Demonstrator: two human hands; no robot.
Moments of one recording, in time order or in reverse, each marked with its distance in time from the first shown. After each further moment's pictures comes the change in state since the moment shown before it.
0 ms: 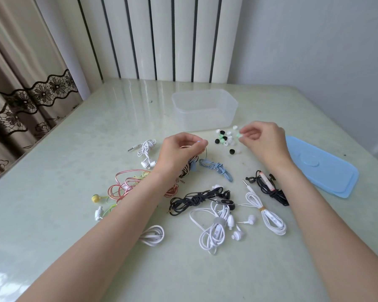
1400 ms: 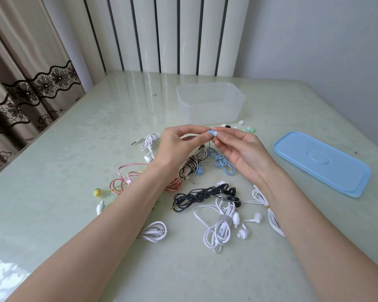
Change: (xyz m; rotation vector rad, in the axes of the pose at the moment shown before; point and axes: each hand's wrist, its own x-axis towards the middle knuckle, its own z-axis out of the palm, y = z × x) left_hand -0.002 0.006 -0.003 -0.120 -0.018 0.048; right_hand -0.026 -0.025 0.034 1.230 -0.406 0.312
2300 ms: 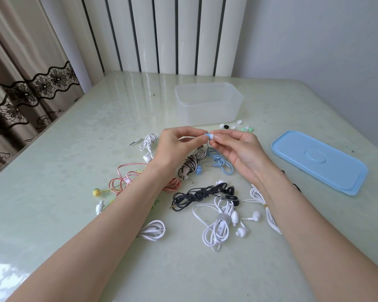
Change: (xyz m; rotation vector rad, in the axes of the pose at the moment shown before) left_hand 0.001 -0.004 -0.004 0.061 -0.005 0.003; right_hand 0.000 0.003 0.003 -0.076 0.059 -0.017
